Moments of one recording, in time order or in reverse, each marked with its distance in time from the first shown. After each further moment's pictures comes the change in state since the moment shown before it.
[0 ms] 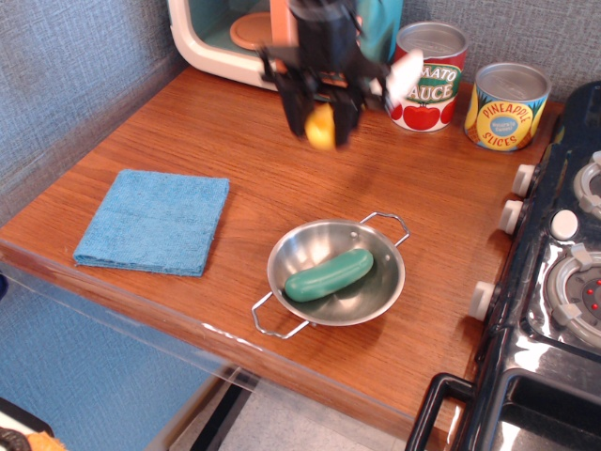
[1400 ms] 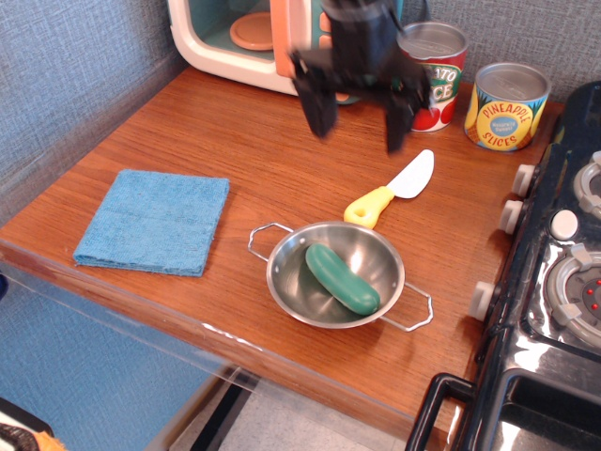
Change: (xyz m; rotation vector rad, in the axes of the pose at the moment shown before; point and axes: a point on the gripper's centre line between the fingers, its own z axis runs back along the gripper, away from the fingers) arm -0.010 -0.015 0.045 -0.065 -0.096 -0.041
